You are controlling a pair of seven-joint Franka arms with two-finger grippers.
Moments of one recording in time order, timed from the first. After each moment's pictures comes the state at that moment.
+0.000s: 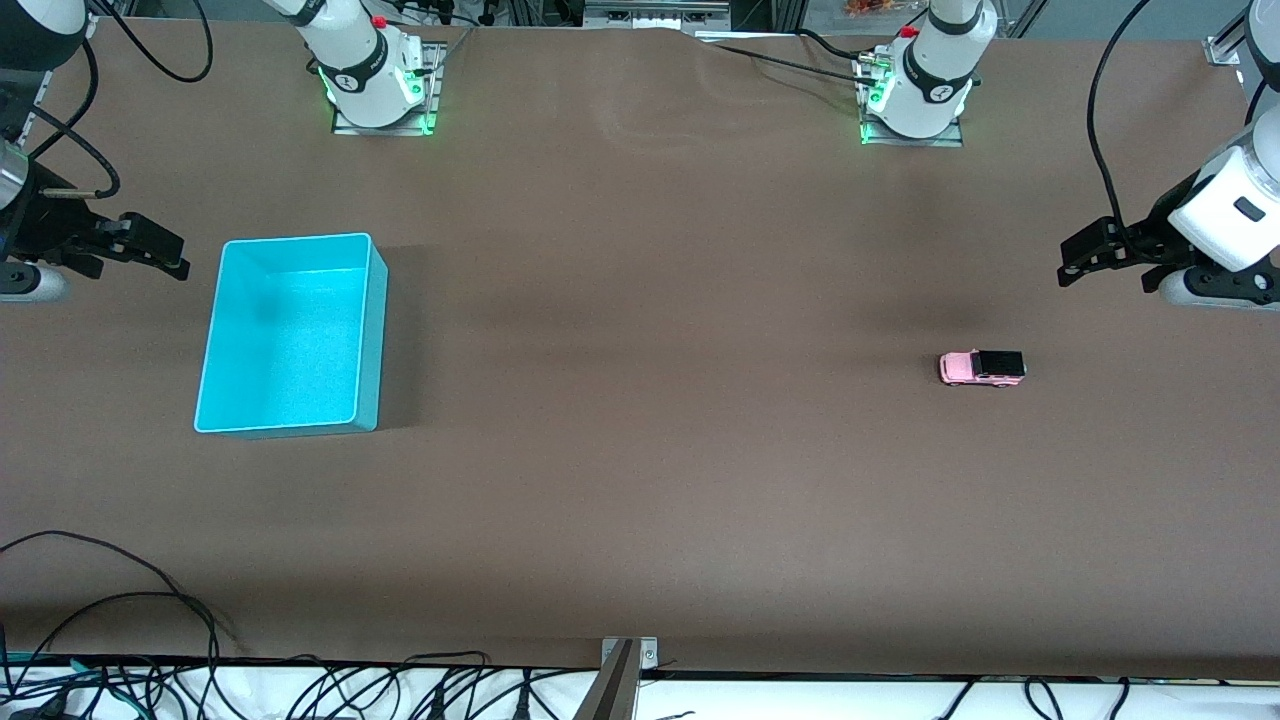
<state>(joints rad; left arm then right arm) 0.02 0.02 -0.04 -1.67 -0.02 1.68 0.03 0.17 0.07 -0.17 -1.58 0.00 1.64 0.00</state>
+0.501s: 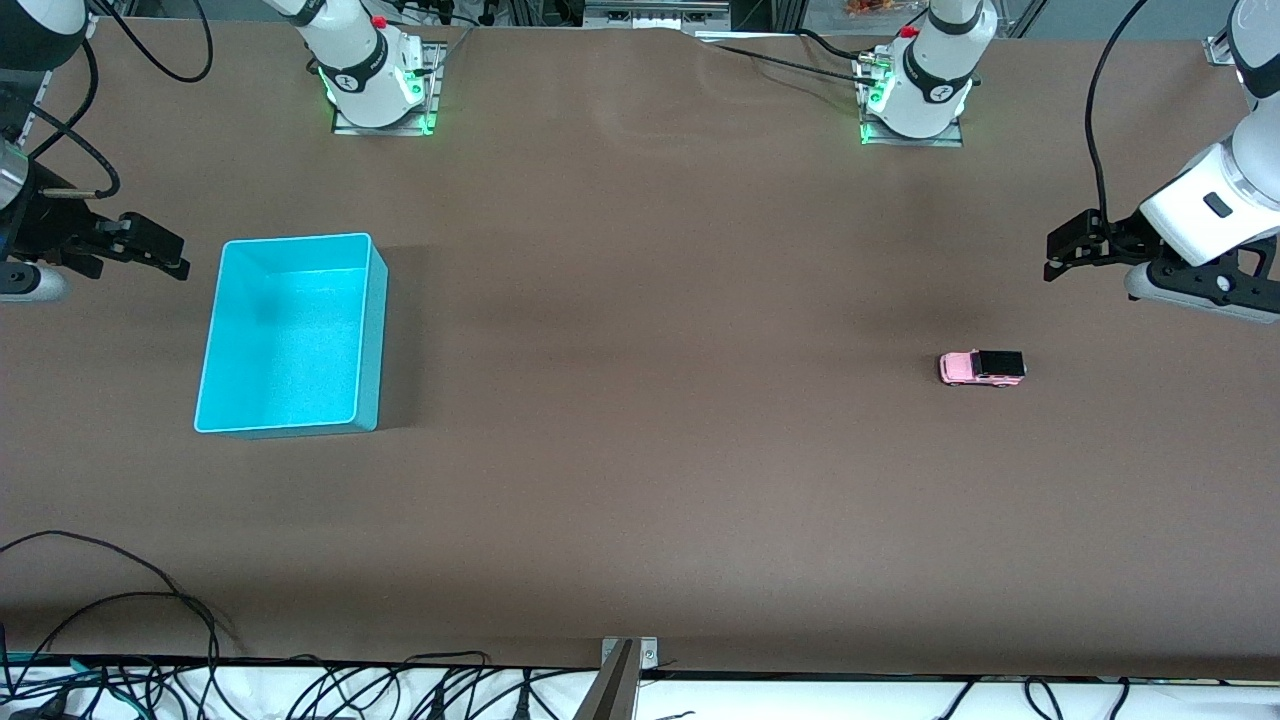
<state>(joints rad) 0.02 0.03 -0.05 -1.66 -0.02 1.68 0.20 0.17 0.07 -0.17 -1.58 0.00 1.64 0.00</state>
